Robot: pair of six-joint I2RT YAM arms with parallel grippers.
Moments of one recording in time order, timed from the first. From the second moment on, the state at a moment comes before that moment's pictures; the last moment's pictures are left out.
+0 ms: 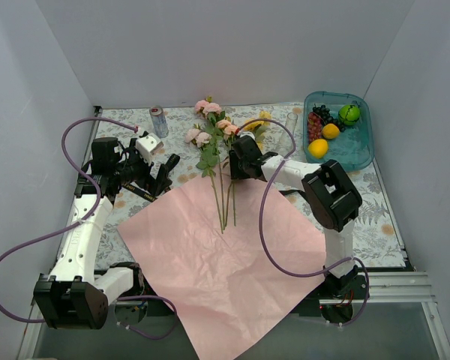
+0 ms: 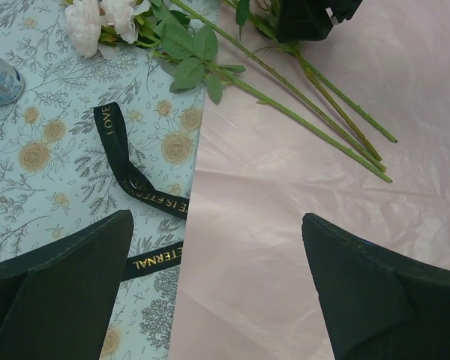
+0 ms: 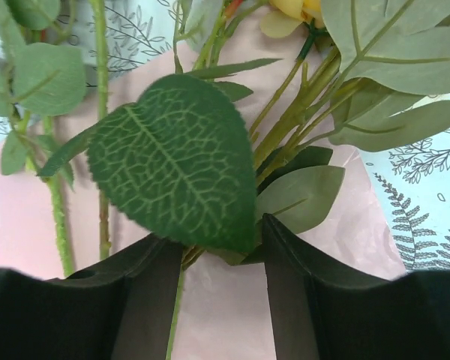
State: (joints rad) left arm -0.02 1.06 1.02 -0.63 0.64 0.48; right arm 0.69 1.98 1.33 -0.20 0.17 0.43
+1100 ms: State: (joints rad) left arm -0.02 1.03 1.01 -0.63 0.63 0.51; right arm 0.70 1.68 1.19 -0.08 0.14 0.44
